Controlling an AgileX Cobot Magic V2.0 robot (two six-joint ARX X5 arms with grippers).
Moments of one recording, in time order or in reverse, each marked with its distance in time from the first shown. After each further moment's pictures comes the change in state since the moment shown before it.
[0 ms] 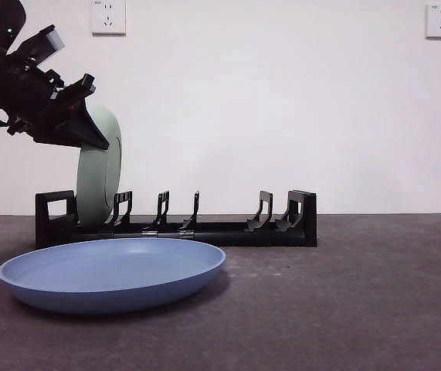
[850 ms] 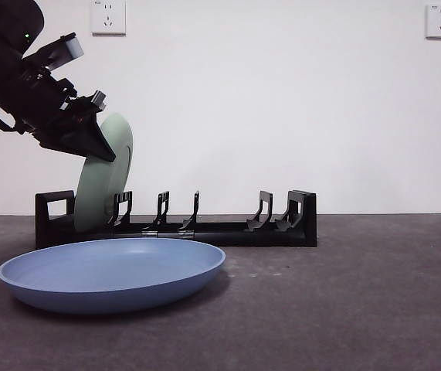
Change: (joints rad) left arm -0.057 0.000 0.001 -0.069 -0.097 0.126; right arm 0.000 0.000 0.000 0.000 0.000 0.000
